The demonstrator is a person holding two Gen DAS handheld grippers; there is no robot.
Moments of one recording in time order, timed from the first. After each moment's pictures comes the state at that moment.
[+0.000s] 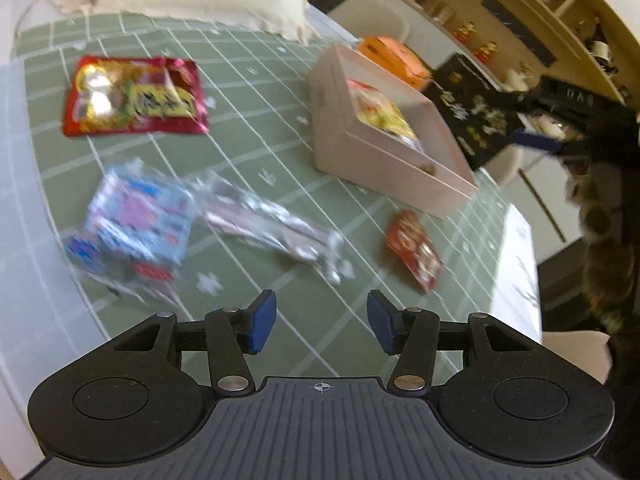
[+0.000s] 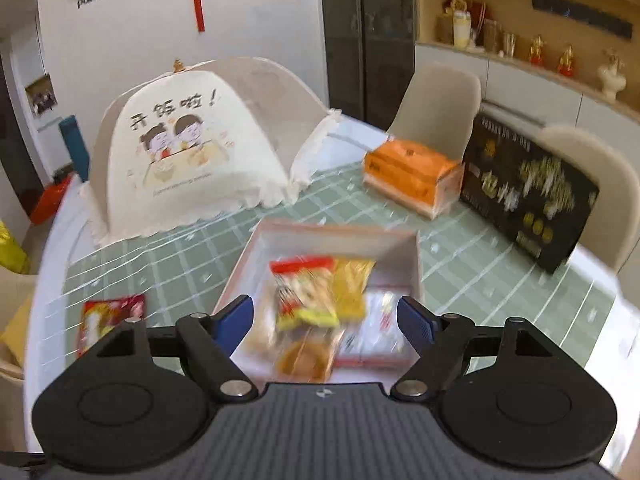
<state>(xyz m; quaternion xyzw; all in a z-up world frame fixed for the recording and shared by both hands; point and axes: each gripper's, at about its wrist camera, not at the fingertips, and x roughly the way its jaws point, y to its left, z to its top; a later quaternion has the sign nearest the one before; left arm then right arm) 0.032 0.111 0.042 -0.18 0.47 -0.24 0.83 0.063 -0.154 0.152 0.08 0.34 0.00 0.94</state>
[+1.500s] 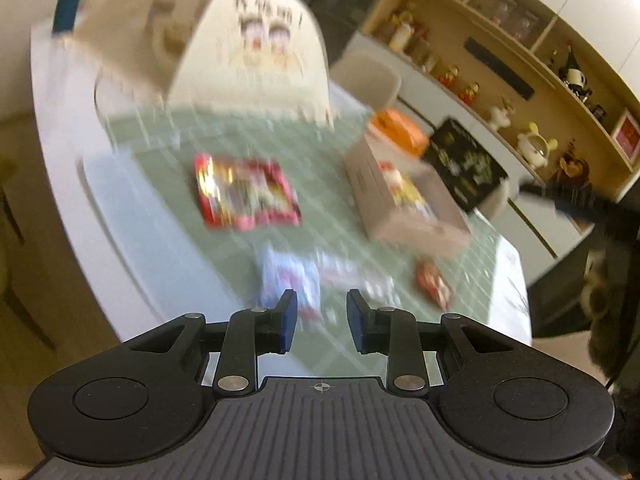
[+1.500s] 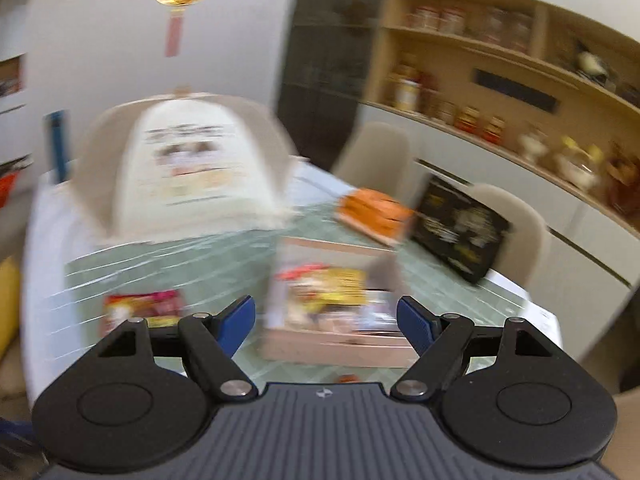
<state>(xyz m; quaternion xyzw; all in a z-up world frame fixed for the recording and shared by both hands) 0.007 0.243 0.124 -0.15 0.39 -0.23 0.88 -0.036 -0.002 0.213 -0.01 0.27 -0.16 0.95</state>
